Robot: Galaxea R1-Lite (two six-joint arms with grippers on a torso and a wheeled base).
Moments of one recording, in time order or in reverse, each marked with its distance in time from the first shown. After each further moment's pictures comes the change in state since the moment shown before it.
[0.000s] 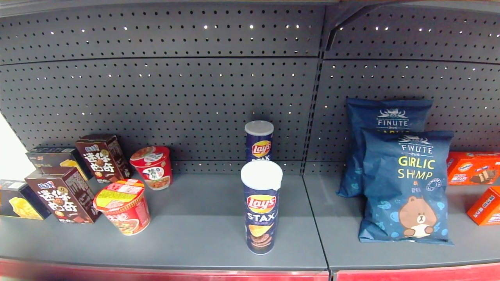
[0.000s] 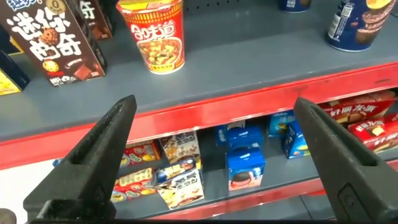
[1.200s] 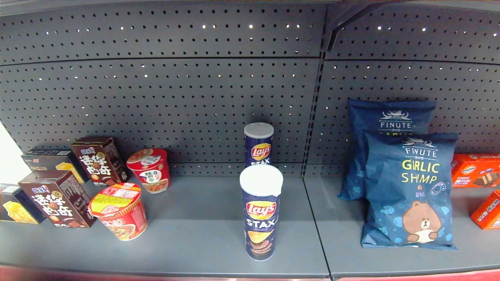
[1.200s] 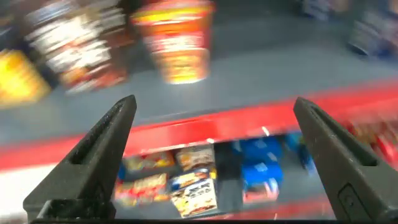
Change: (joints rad) left arm 0.001 -0.001 0.000 -0.008 -0.030 0.074; right arm 0.000 0.000 -0.023 -0.007 -0.126 0.065
